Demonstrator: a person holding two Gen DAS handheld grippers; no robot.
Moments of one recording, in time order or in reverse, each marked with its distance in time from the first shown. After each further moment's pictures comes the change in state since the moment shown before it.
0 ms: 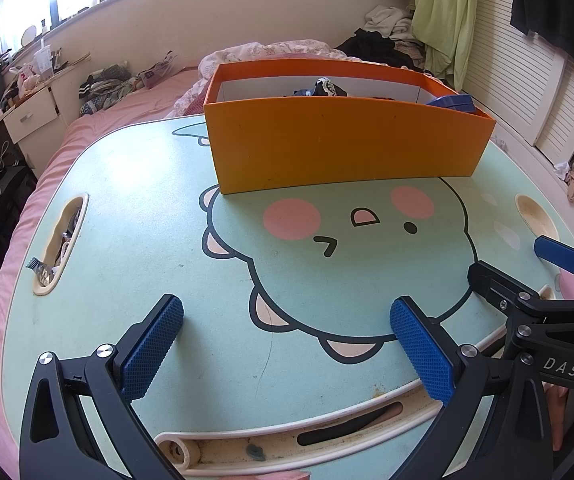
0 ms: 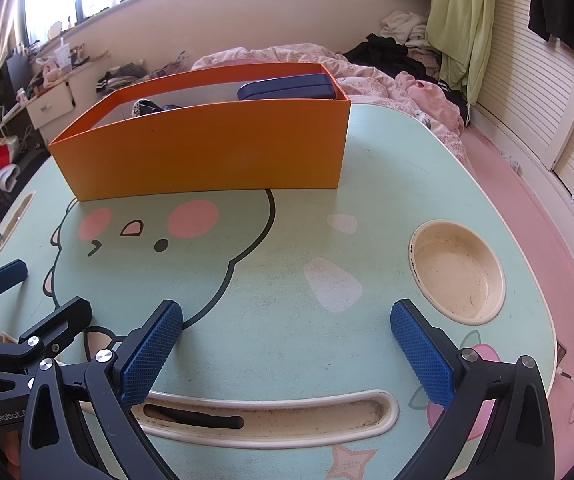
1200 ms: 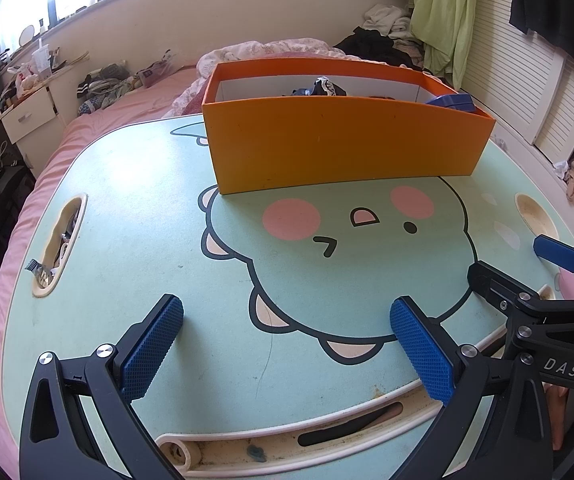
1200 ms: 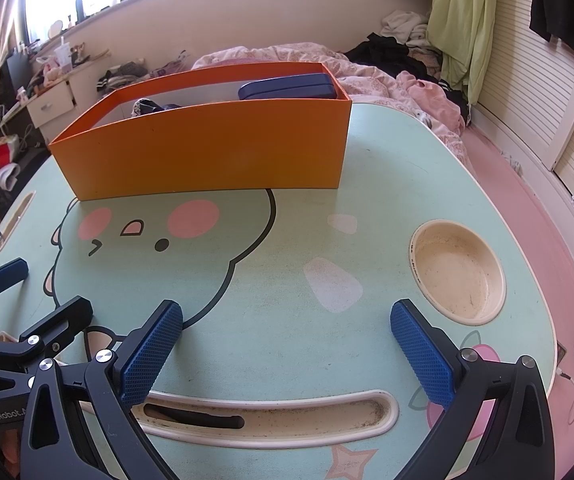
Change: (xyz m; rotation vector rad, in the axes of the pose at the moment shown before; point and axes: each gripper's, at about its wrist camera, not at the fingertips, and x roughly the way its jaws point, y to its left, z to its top) left arm 0.001 -0.003 0.001 0.002 0.003 -0.003; right arm -0.001 0.002 -0.001 0.000 -0.001 -0.001
